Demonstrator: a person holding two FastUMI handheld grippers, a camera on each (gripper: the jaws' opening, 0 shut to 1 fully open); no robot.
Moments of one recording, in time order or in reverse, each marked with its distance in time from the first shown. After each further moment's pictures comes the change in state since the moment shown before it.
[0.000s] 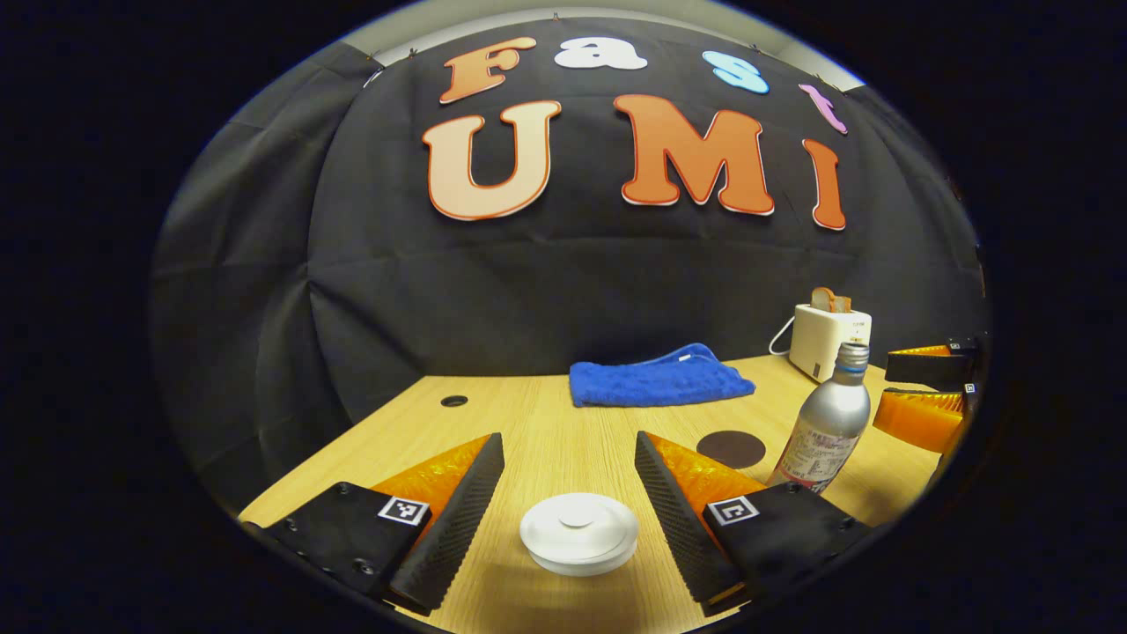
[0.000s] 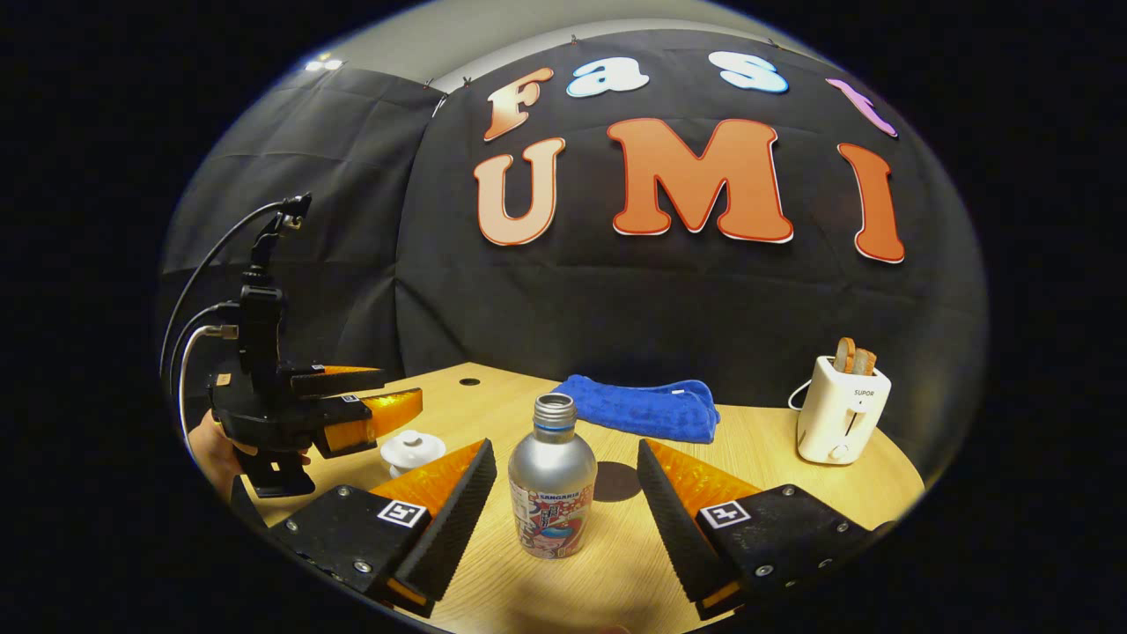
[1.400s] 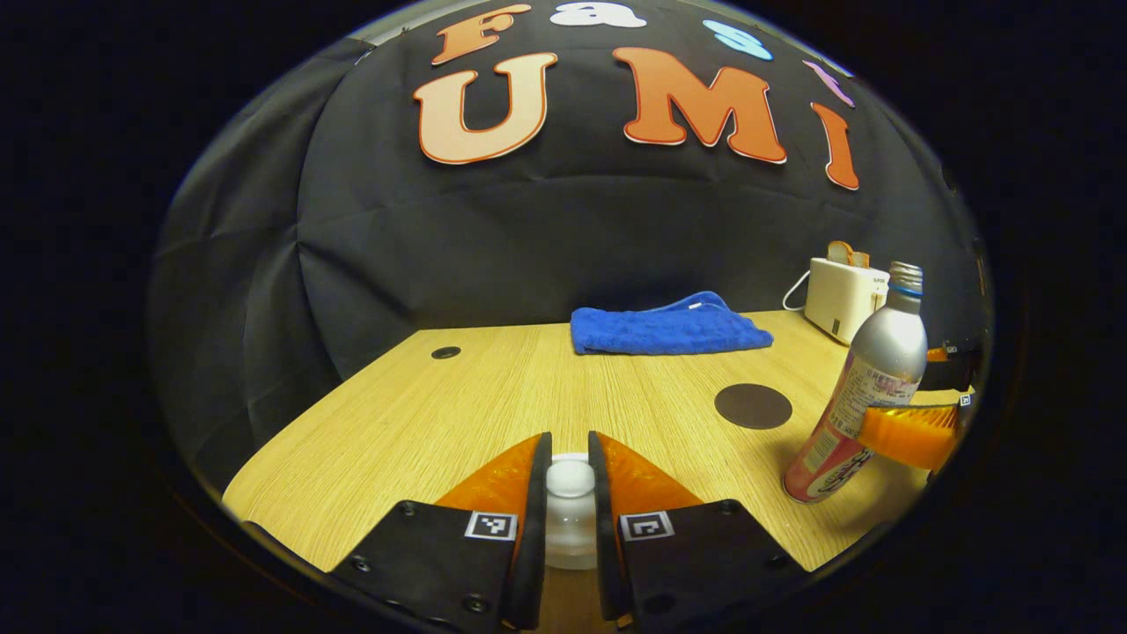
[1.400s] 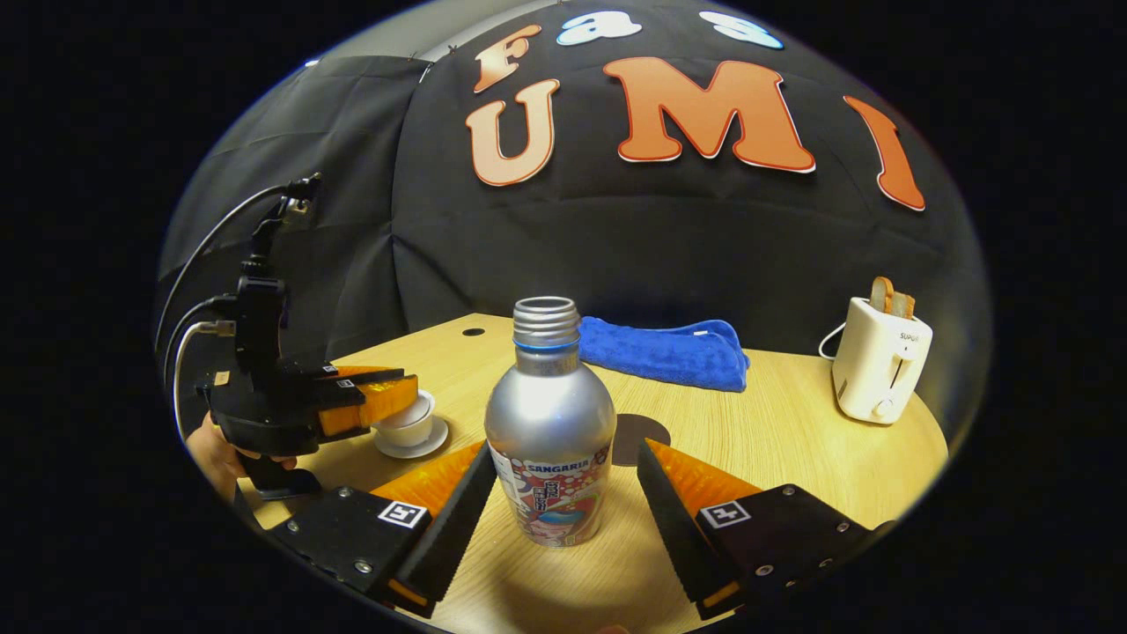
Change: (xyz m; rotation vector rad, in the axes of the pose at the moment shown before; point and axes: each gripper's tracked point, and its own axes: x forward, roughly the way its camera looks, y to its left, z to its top) left arm 0.028 -0.002 -0.041 0.006 0.087 0.036; right arm 0.041 0.006 -0.057 0.051 0.171 0.043
